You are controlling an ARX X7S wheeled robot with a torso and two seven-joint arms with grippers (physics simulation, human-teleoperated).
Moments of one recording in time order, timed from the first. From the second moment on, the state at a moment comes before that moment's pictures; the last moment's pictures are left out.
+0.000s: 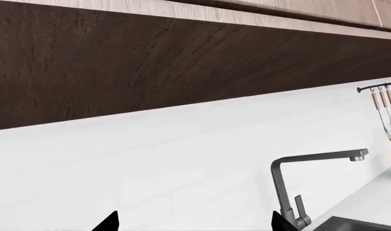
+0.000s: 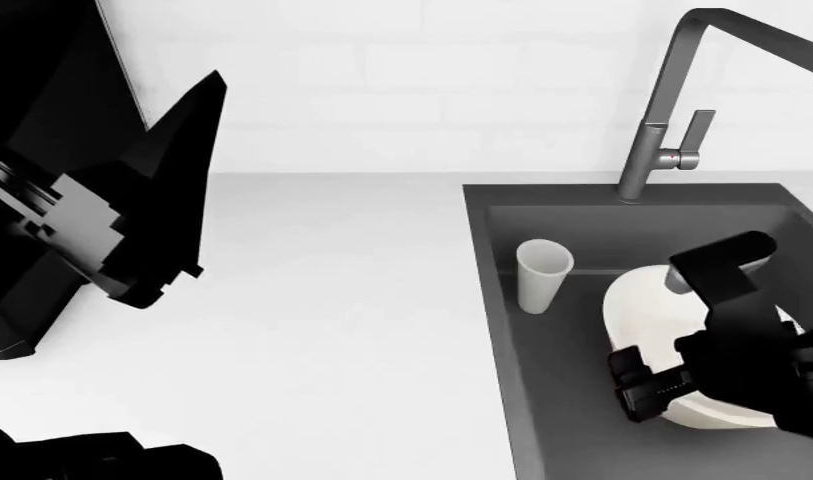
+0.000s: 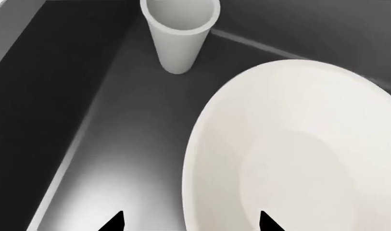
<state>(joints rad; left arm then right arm) -1.08 -0.04 -0.14 1.00 0.87 -1.57 1.57 0.92 0.96 -0.50 -0.11 1.39 1.37 0.35</state>
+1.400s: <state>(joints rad) -1.06 -0.05 -0.14 1.00 0.87 -1.57 1.57 0.85 0.93 -0.67 -0.03 1.11 1.21 0.21</state>
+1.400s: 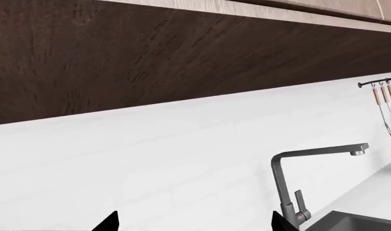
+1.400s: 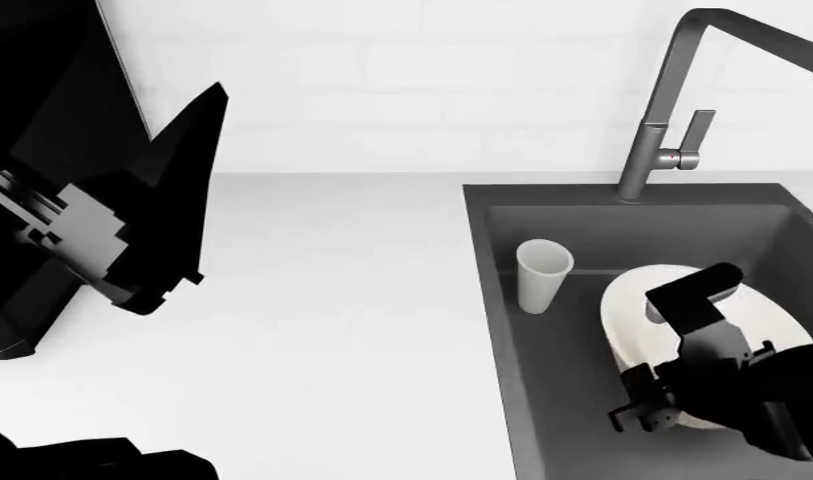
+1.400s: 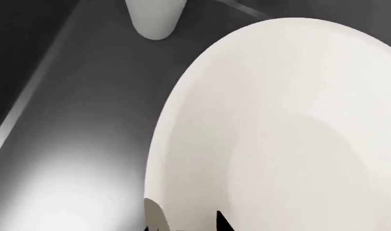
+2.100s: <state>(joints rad) -1.06 -0.05 -0.15 1.01 0.87 -1.57 1.57 1.03 1.01 -0.68 -0.22 1.20 1.30 0.09</state>
